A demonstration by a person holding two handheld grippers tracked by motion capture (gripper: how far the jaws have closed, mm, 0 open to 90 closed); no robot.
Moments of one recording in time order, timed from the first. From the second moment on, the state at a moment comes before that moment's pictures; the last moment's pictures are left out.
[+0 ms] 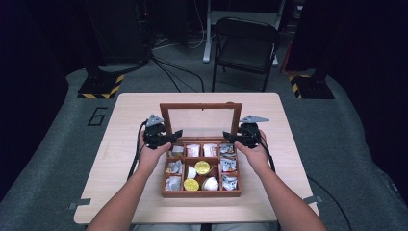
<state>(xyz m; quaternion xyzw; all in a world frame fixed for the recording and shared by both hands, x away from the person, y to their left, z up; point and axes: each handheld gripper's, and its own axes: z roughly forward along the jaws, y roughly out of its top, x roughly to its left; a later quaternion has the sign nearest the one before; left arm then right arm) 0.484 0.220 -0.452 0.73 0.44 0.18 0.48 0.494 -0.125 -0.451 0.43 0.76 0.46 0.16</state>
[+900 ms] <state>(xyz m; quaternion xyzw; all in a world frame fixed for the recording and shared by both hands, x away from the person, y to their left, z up) 0.502 0.216 -0.463 0.71 0.48 0.19 0.48 0.512 -0.114 -0.455 0.45 0.76 0.43 0.18</state>
